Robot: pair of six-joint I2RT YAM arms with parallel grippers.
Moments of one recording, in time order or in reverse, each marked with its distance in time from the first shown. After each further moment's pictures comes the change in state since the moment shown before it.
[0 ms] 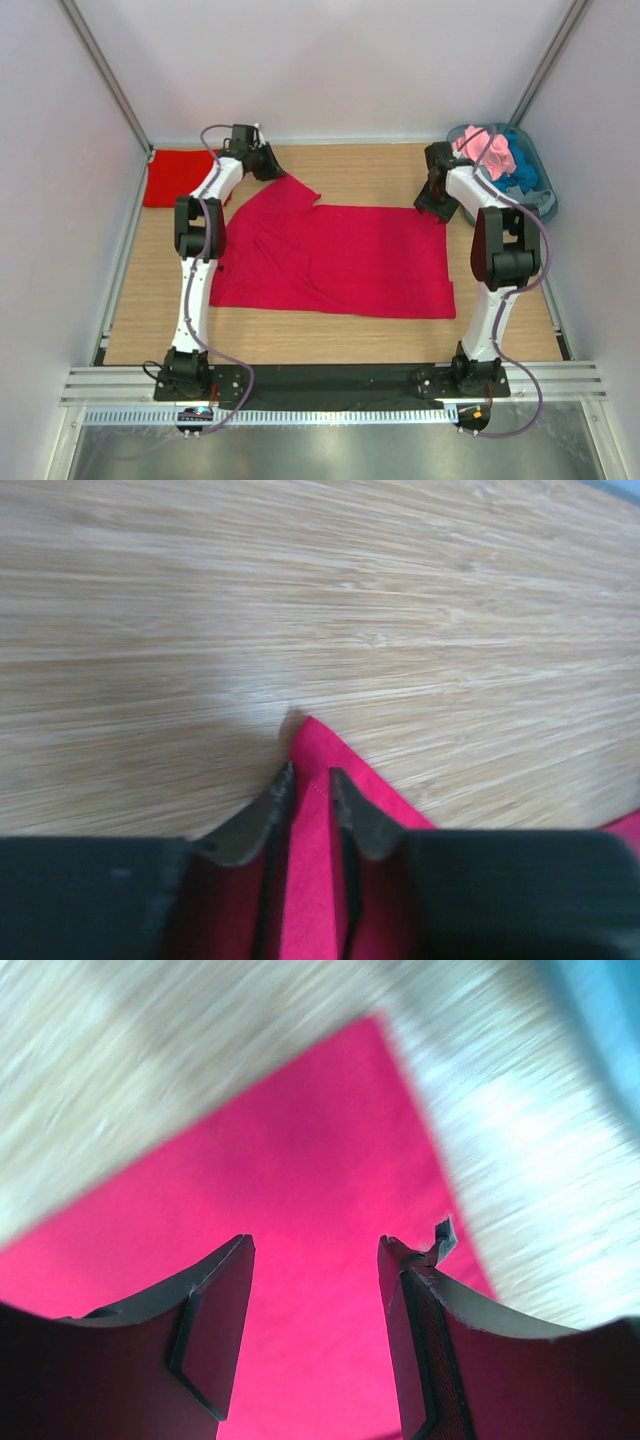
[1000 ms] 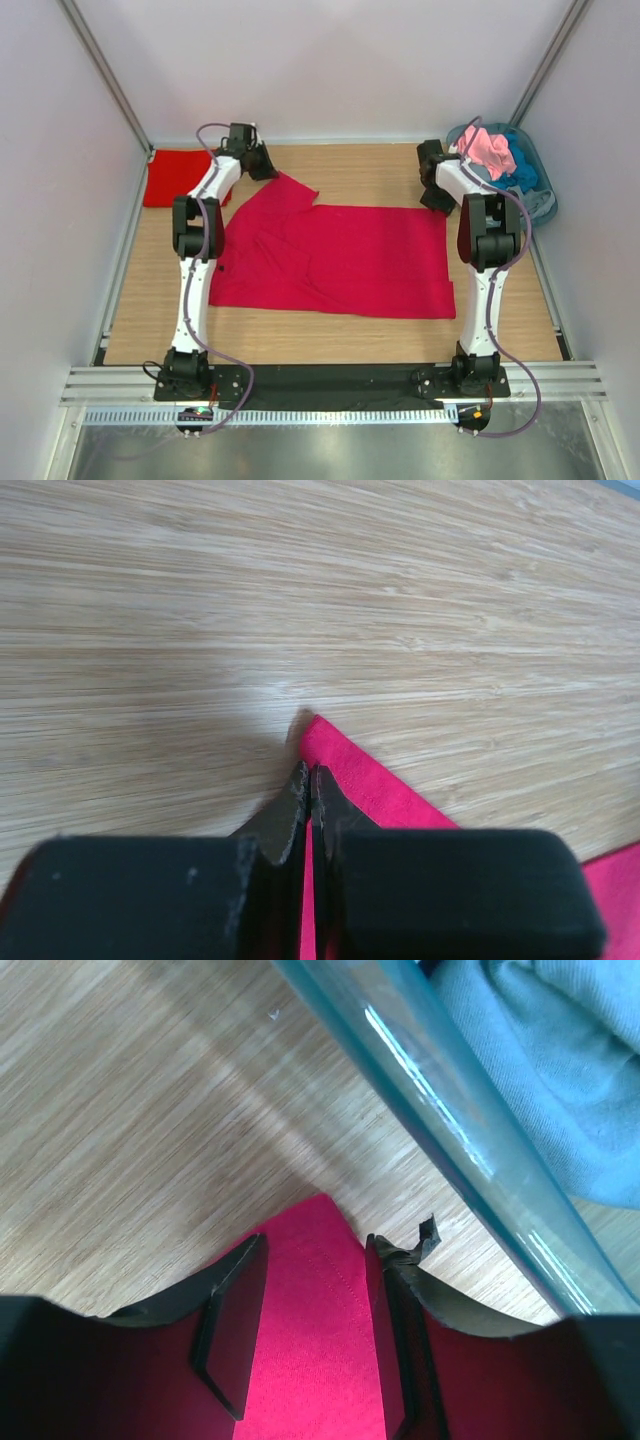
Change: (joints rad) left arm 0.004 -0.009 0.000 -0.030 -0.061 0.014; right arm -0.023 0.276 0.258 -0.067 0.280 -0.010
